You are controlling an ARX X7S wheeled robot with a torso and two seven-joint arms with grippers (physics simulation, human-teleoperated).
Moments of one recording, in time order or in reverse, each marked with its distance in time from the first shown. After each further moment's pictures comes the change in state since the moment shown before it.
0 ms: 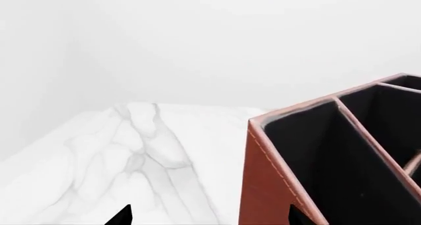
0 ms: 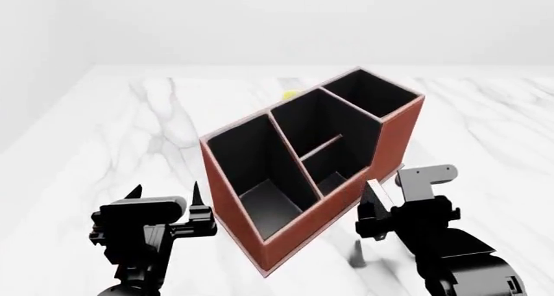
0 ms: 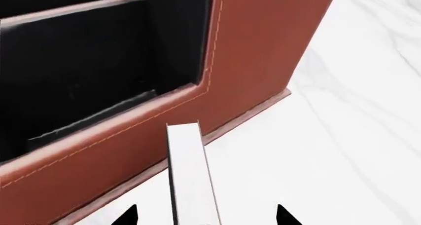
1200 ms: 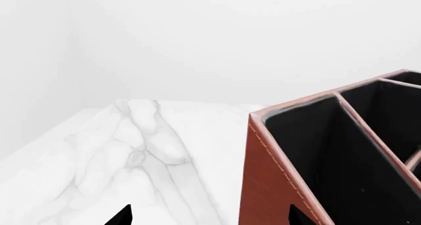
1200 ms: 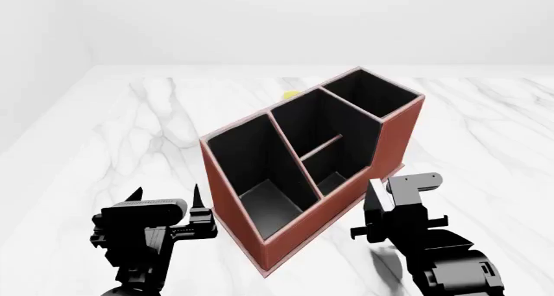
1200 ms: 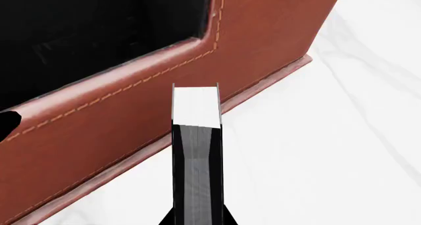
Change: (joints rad) left arm 0.006 -0.019 0.021 -0.013 -0.020 0.021 -0.024; right arm 0.080 -0.031 -0.072 0.291 -0.006 -0.121 -0.022
